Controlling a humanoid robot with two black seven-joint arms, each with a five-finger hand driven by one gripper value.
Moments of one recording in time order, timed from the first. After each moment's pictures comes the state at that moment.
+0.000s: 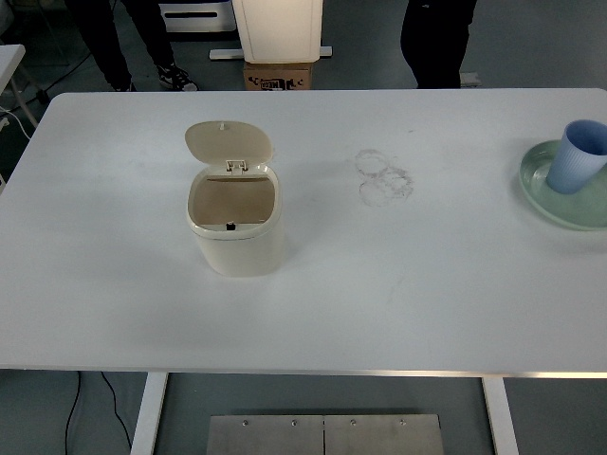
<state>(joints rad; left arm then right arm) -1.15 0.61 -0.20 0.00 -0.14 0.03 -0.25 -0.01 0.00 0.40 0.19 -0.44 -0.03 0.21</state>
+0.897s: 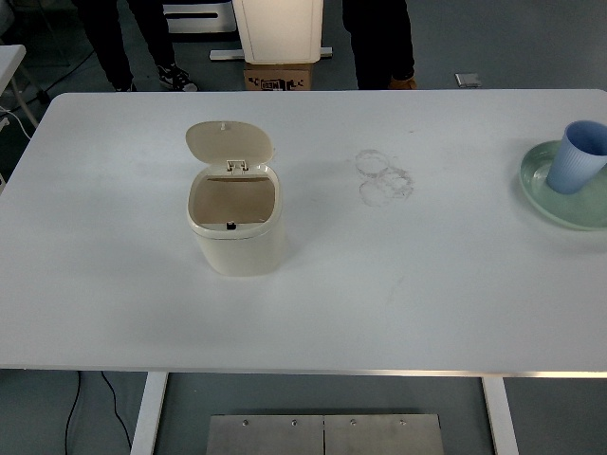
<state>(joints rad) -1.16 0.61 -0.21 0.00 -0.14 0.04 -0.25 -0.01 0.00 0.40 0.19 -0.44 -0.03 0.21</state>
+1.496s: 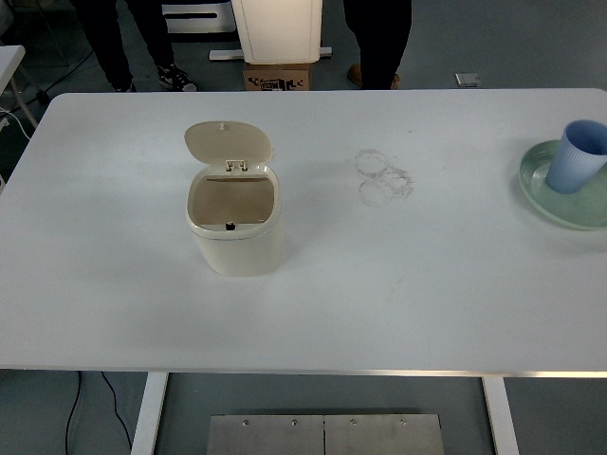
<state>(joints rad) -1.13 0.56 -0.22 0.00 -0.14 0.04 -0.28 -0.01 0.00 0.40 0.19 -0.44 -0.03 0.21</state>
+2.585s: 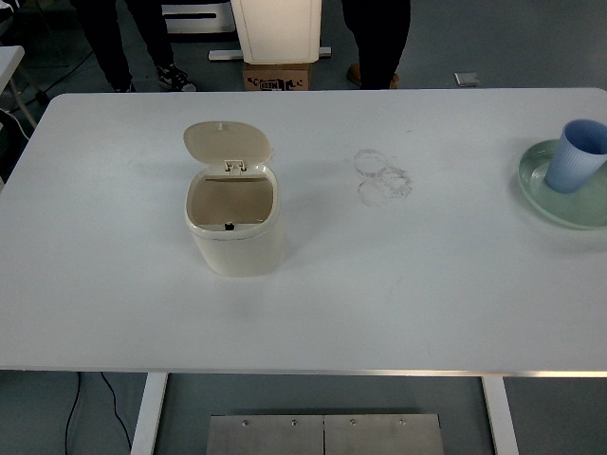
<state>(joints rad) -1.25 0.29 -0.21 0.01 -0.09 0.05 -0.27 -0.01 0.00 0.40 0.19 -0.44 -0.03 0.21</state>
